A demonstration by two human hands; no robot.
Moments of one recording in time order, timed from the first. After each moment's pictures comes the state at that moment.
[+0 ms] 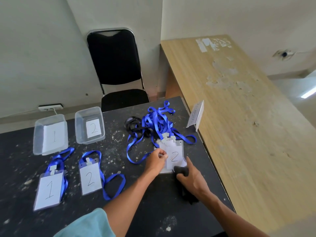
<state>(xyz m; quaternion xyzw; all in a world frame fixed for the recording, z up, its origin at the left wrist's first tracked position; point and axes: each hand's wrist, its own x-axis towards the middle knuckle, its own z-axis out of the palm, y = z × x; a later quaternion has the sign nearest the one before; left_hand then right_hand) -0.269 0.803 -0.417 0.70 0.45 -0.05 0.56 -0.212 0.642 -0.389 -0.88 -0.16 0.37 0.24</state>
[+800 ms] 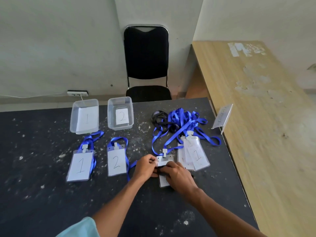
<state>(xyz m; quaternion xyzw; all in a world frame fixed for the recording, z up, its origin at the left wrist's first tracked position) -0.391 0.856 -0.422 0.62 0.51 -0.01 0.60 -0.289 0.725 -0.414 -0.80 -0.54 0.24 0.08</state>
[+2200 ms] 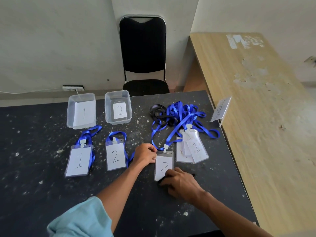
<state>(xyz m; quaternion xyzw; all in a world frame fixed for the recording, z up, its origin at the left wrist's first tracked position) -0.376 0.876 -0.425 0.63 0.53 -0.03 0.57 -0.299 0.689 -0.406 -0.73 -0.63 0.27 0.04</state>
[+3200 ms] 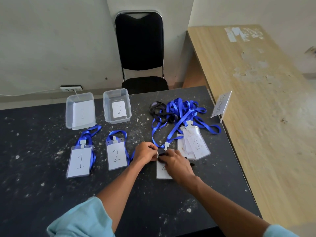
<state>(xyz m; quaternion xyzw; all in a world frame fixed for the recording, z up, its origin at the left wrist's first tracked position) -0.377 0.880 -0.432 0.63 0.53 -0.03 0.57 -0.300 0.737 -0.410 -0.82 -0.52 0.22 0.07</state>
